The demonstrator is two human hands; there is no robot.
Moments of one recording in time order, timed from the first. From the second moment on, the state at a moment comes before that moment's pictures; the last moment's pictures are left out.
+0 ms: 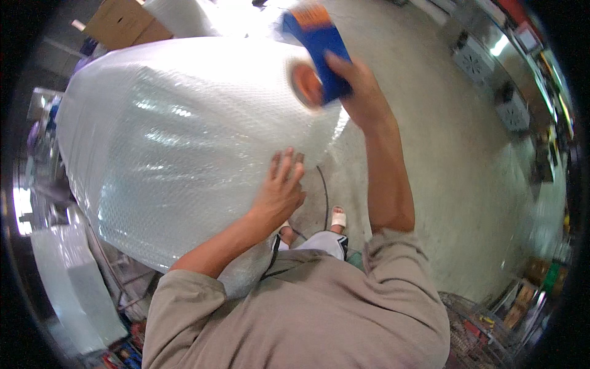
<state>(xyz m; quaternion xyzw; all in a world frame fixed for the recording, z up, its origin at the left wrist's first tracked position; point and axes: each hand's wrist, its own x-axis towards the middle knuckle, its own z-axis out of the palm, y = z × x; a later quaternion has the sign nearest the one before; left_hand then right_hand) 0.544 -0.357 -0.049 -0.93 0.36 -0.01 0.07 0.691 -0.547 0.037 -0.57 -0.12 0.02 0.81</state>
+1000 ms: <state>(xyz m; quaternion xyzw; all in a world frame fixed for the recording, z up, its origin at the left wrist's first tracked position) 0.589 -0.402 -0.030 -0.67 0.49 0.24 0.51 0.500 -0.531 -0.237 -0.32 0.04 0.47 0.82</state>
